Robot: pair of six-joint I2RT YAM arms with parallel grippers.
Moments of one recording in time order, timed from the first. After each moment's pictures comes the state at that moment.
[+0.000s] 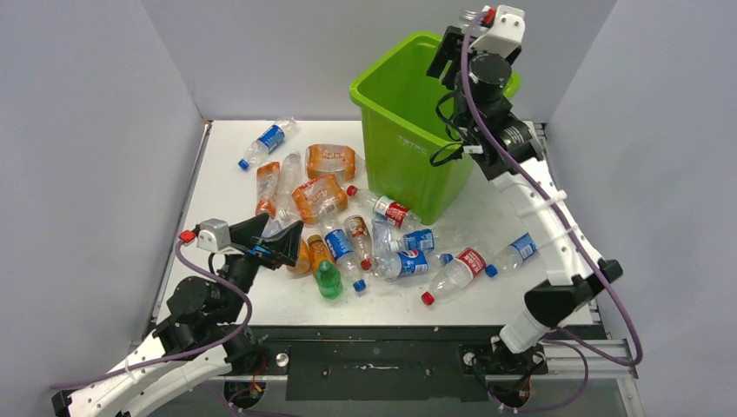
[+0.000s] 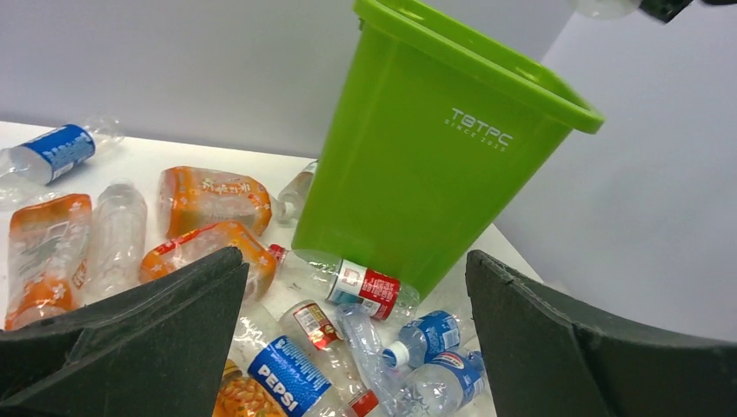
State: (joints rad) left arm -0.97 0.32 0.56 0.02 -0.58 -0.28; right arm 0.55 1.56 1.98 -0.27 0.66 0.13
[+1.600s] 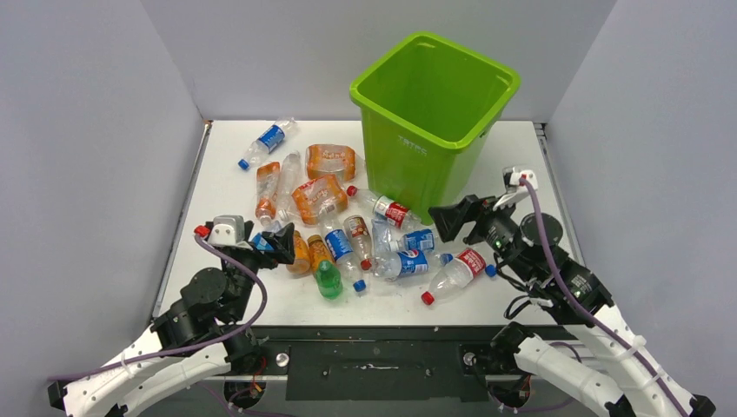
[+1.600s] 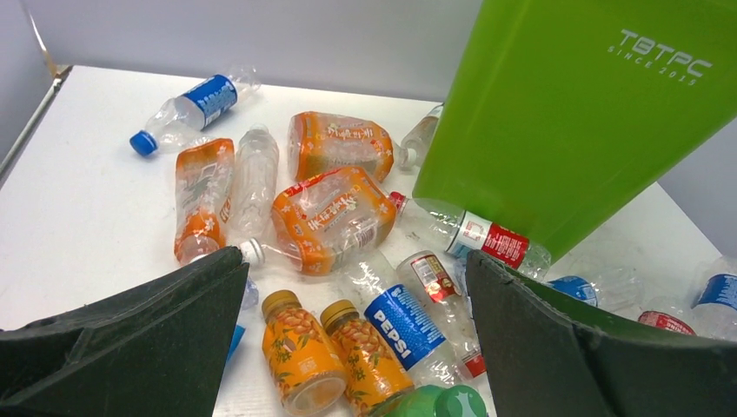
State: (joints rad) left arm -1.02 0.35 0.61 -0.21 -0.85 -0.20; right arm 0.68 0.72 1.06 -0.45 0.14 0.41
